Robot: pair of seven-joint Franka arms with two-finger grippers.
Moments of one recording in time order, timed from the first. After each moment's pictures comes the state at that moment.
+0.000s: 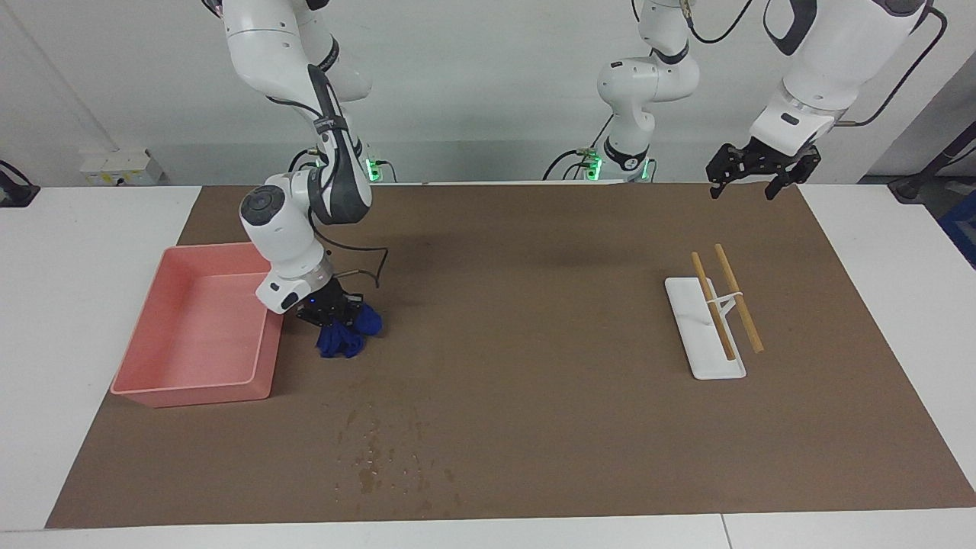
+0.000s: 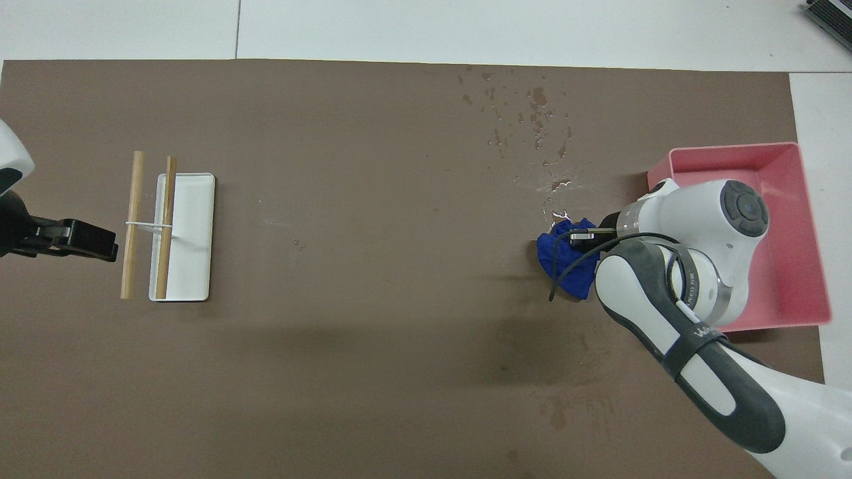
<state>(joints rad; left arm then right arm) 0.04 -0.08 -0.11 -1.67 0.00 1.52 0.05 0.02 0.23 0.11 -2.14 0.12 2.50 -0.05</state>
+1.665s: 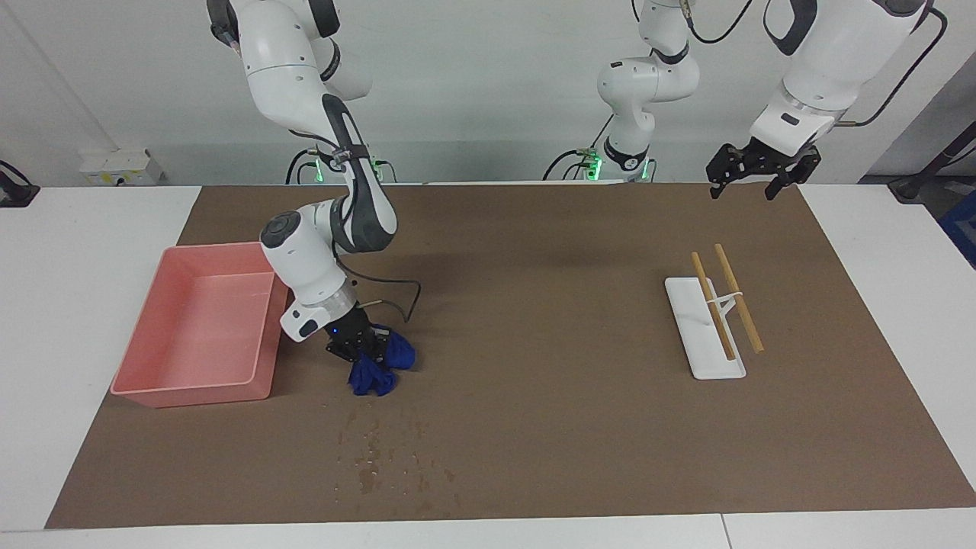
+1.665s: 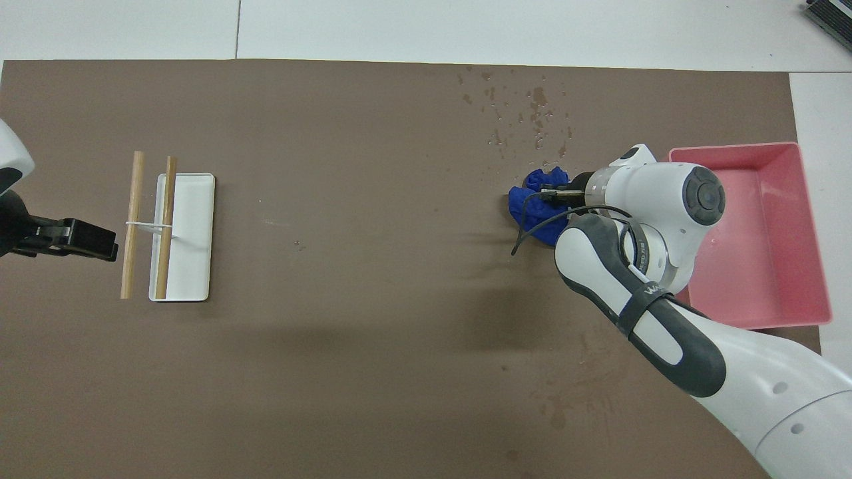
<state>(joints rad) 0.04 -0.08 -0.11 -1.67 0.00 1.52 0.05 0.07 0.40 0.12 -1.97 0.24 2.65 -0.10</state>
